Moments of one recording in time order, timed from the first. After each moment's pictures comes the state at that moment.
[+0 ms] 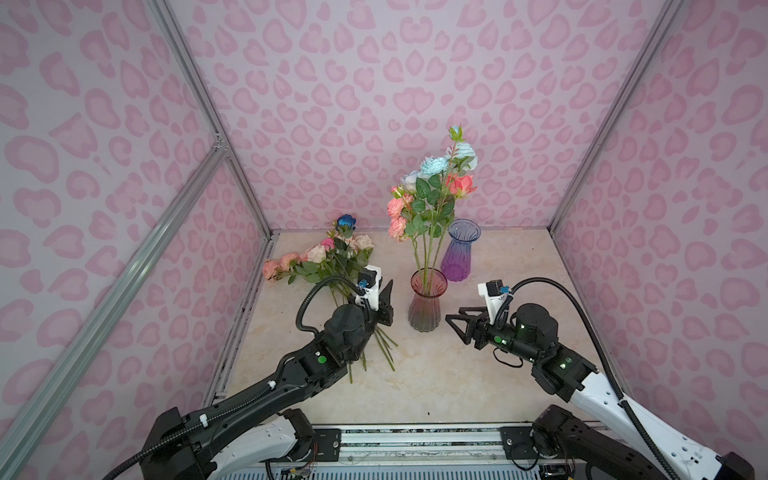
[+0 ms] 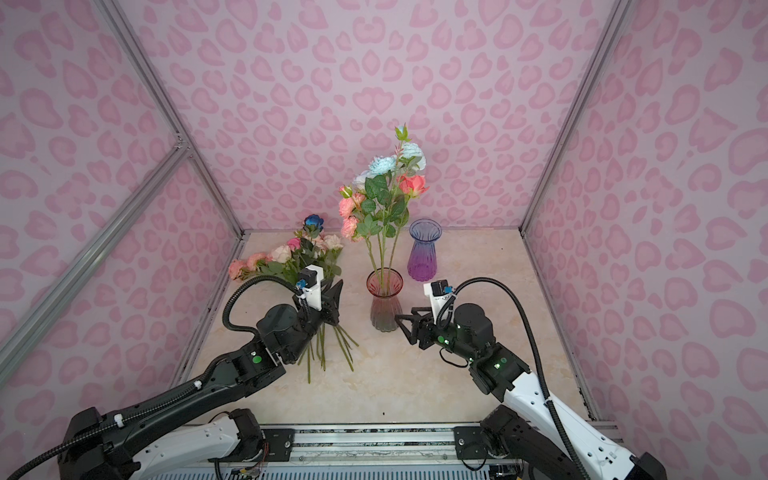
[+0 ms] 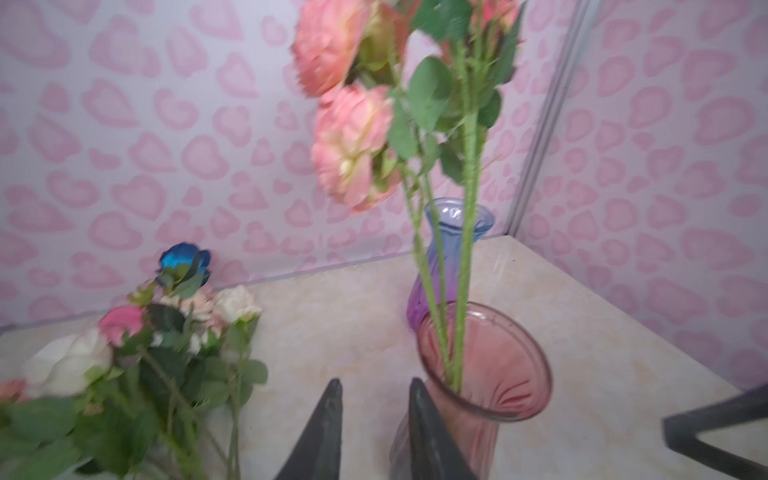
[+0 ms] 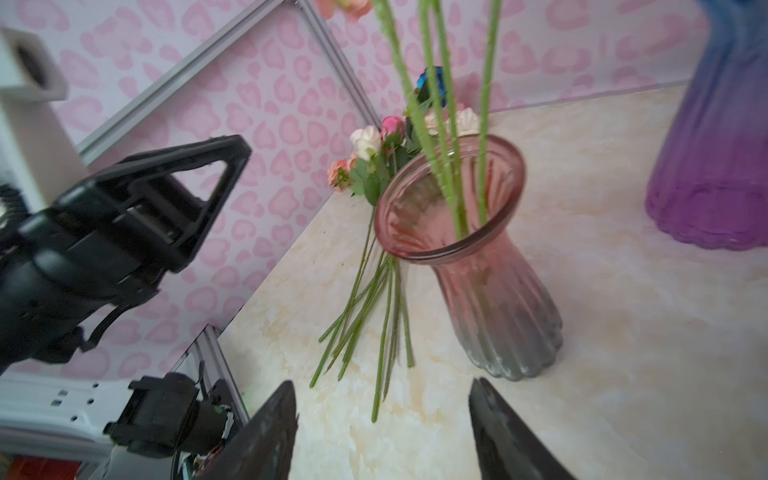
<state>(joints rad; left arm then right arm) -0.83 0.97 0.64 0.20 -0.51 -0.17 0.67 0.81 0.58 -0.07 -0.25 0.47</state>
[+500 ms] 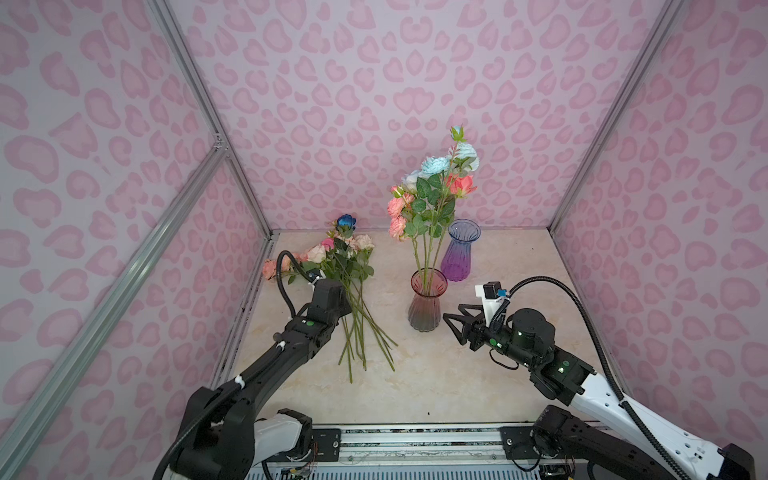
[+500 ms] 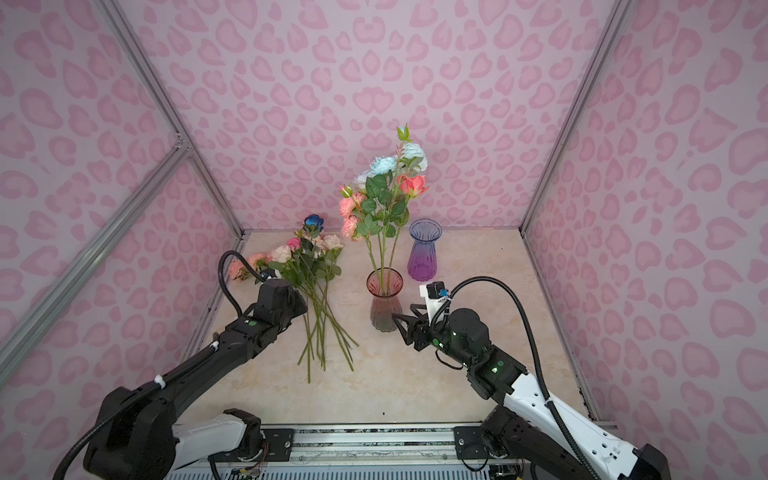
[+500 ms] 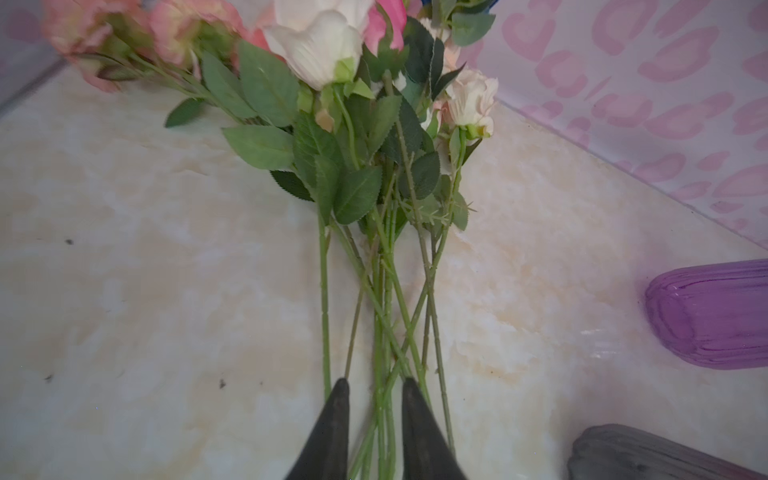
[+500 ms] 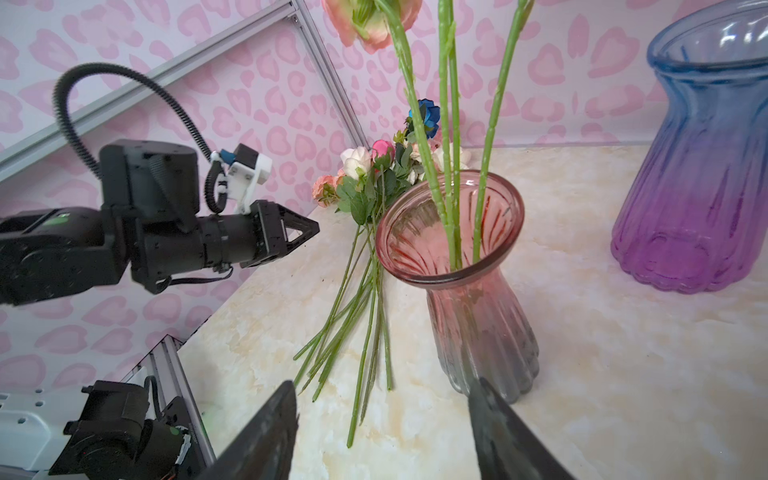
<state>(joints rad) -0.33 1.33 0.79 -0.17 -0.24 -0.64 0.72 0.80 0.59 -0.04 -0.08 0.41</state>
